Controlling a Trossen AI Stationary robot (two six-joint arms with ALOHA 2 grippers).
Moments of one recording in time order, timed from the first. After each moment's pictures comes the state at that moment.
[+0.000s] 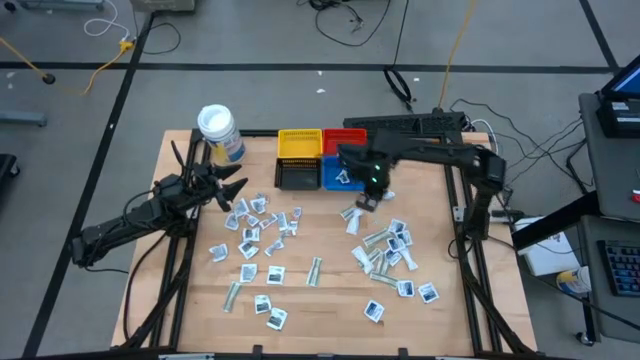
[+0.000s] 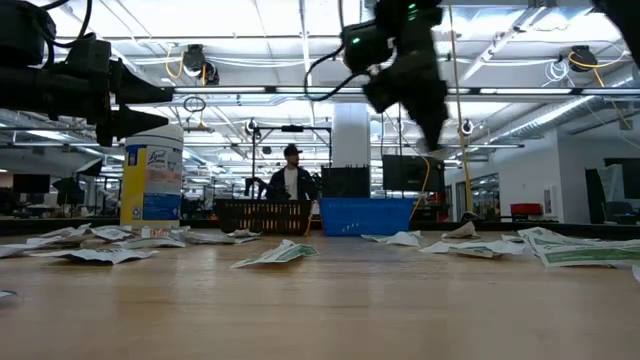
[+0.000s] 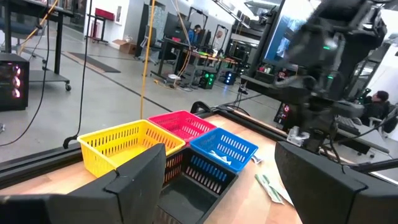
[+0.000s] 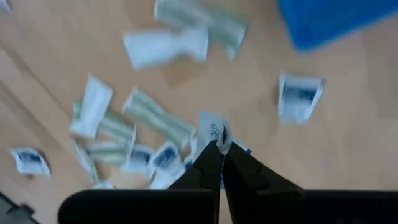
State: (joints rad) left arm 0.44 0.02 0.02 0.06 -0.05 -0.30; right arm -0.31 1.85 1.63 -1.43 -0.13 0.16
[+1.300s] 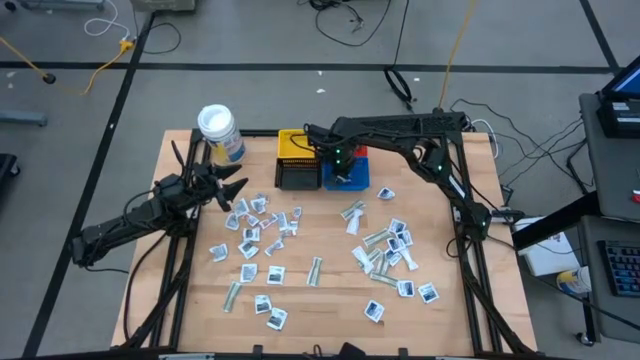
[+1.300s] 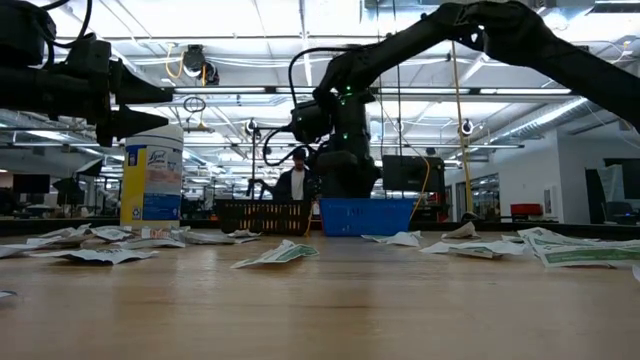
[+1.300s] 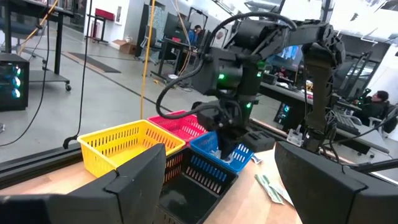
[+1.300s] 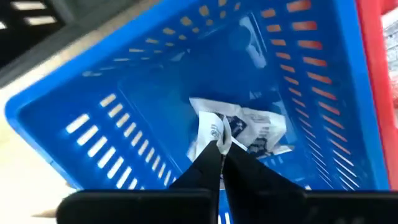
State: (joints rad) left arm 0.44 0.02 0.02 0.06 -0.05 -0.29; right arm -0.45 2.36 2.07 -1.35 -0.03 0.03
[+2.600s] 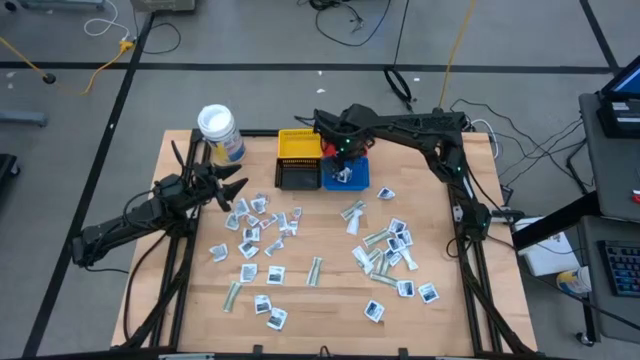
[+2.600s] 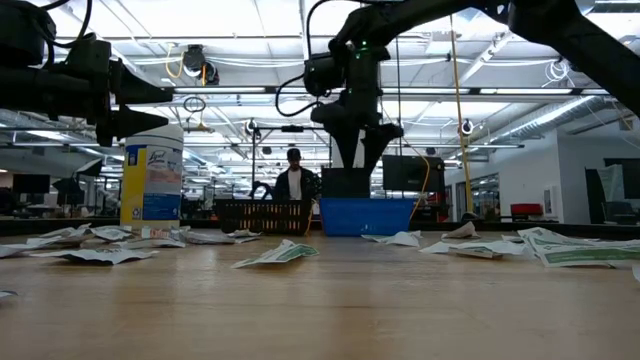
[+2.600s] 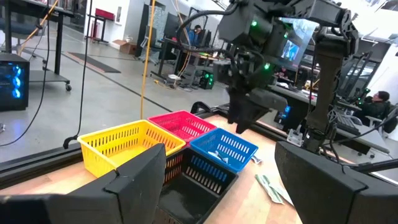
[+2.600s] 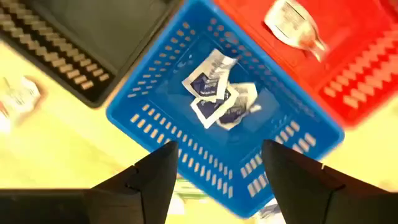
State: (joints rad) left arm 0.44 0.02 0.02 0.06 -0.05 -0.29; right arm -0.44 2.18 2.07 -1.38 -0.03 0.47
